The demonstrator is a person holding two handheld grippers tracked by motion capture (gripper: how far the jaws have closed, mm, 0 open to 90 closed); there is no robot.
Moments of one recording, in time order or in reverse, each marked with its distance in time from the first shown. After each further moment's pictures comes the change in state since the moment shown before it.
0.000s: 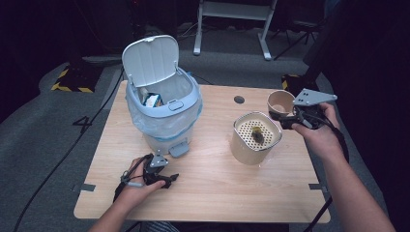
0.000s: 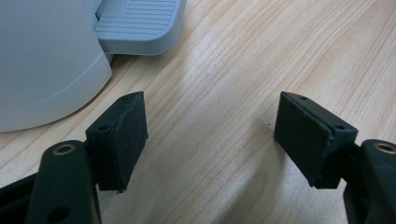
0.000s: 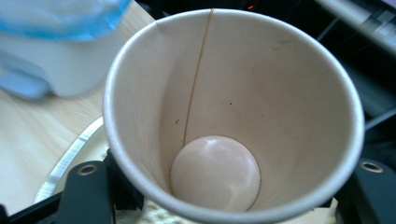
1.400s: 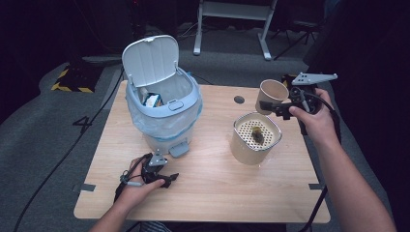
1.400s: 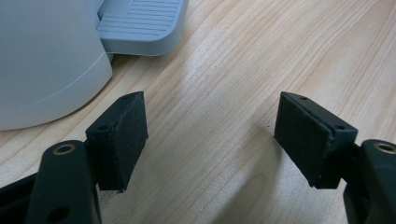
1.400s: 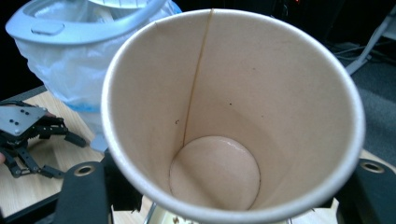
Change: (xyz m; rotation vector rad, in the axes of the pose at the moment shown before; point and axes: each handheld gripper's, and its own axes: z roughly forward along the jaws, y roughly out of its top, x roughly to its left) left arm 0.004 0.000 -0.001 -0.012 -0.029 -0.028; right arm -0.011 0.038 0.011 -0.056 0.228 0.262
